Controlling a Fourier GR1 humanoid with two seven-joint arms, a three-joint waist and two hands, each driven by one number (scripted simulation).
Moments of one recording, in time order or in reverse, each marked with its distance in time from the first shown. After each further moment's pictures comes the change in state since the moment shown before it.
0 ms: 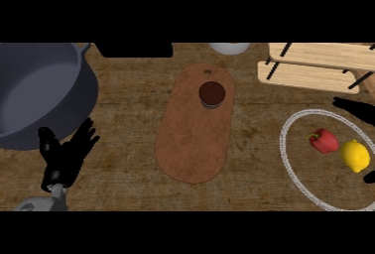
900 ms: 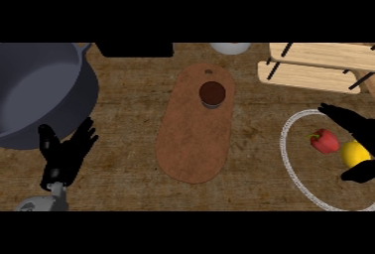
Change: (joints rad) left arm -0.002 -0.048 0.066 -0.019 -0.066 -0.048 0.051; right arm 0.016 0.206 -0.074 0.065 0.290 -0.095 0.027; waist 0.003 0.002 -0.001
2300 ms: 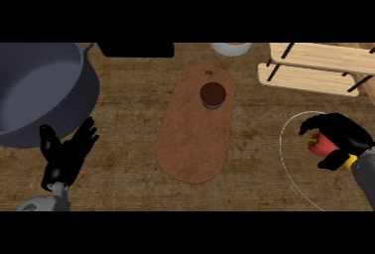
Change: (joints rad) left arm 0.004 -0.054 0.057 -0.025 -0.067 -0.051 0.022; right arm -0.213 0.135 0.030 0.420 0.324 -0.210 -0.224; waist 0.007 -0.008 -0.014
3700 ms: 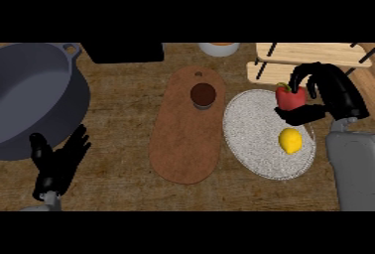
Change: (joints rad) left arm 0.057 0.002 0.031 -0.019 -0.002 0.005 0.001; right arm -0.103 0.317 -0.218 -0.624 -0.256 0.243 0.711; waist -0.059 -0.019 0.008
